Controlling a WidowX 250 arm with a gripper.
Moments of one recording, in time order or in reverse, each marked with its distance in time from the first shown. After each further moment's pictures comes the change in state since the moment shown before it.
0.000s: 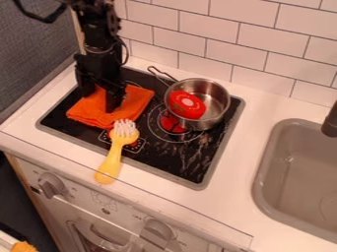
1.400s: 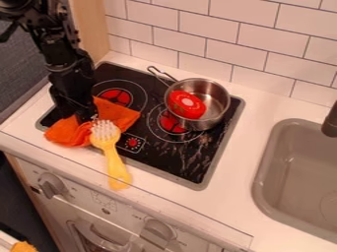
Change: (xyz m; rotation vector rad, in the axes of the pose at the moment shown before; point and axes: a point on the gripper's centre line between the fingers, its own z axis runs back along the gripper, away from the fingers) arm -0.072 -0.001 0.001 -0.188 0.021 -0.070
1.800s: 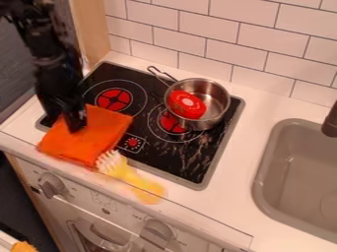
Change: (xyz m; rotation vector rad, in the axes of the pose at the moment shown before) arm -0.011 0.011 0.028 0.057 -0.025 0.056
